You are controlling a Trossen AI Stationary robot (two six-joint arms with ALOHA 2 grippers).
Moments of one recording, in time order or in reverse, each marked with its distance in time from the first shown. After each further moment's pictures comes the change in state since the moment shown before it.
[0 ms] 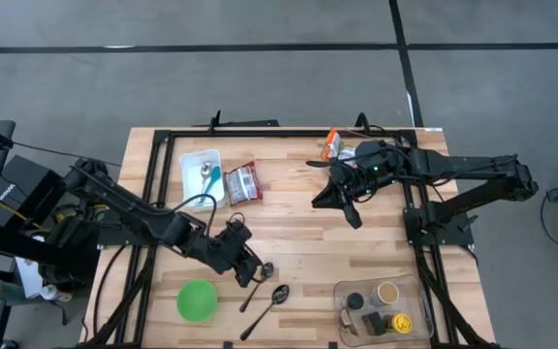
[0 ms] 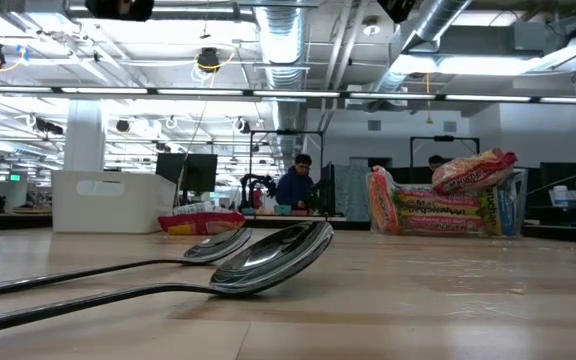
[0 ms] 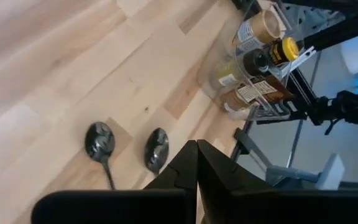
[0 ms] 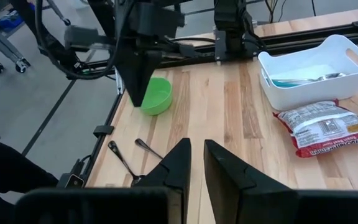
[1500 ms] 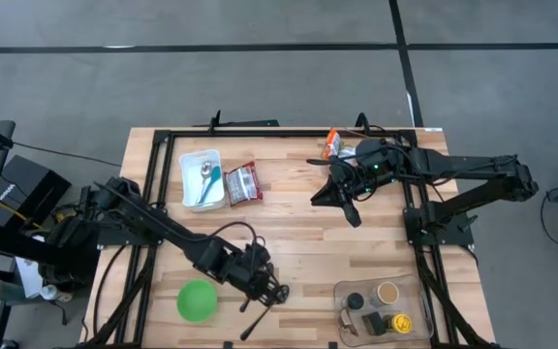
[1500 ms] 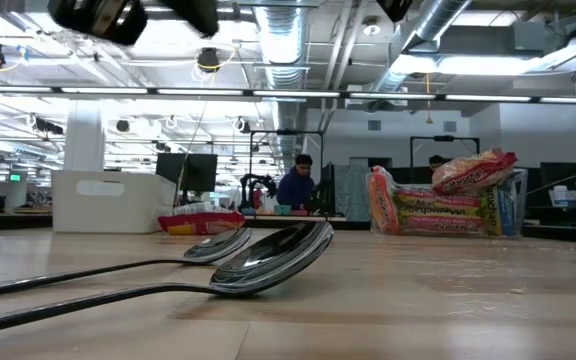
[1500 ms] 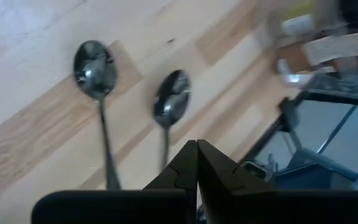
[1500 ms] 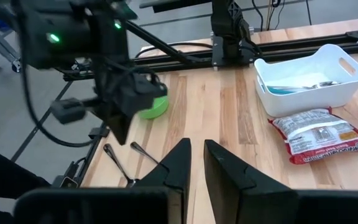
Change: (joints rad) left arm -0.017 0.336 0.252 -0.199 0.152 -0.237; right arm -0.013 0.000 0.000 0.016 0.000 -0.027
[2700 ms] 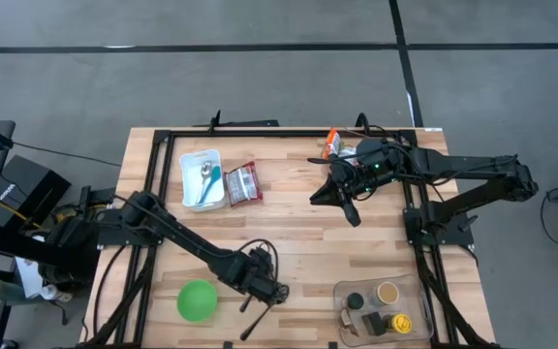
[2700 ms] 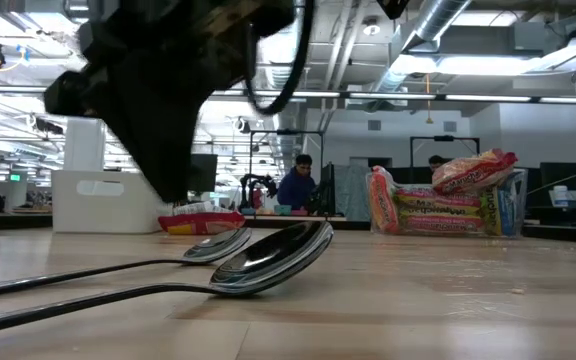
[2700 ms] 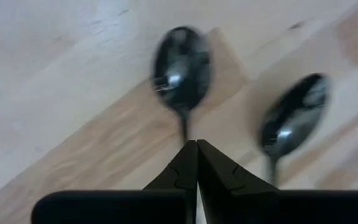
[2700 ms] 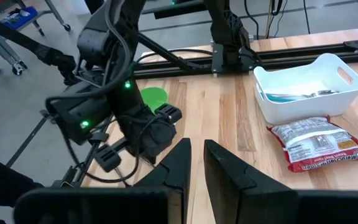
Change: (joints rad) left arm 0.011 0.220 0.038 -0.139 -0.032 0.003; right arm 0.000 0.000 0.000 0.025 0.000 -0.009
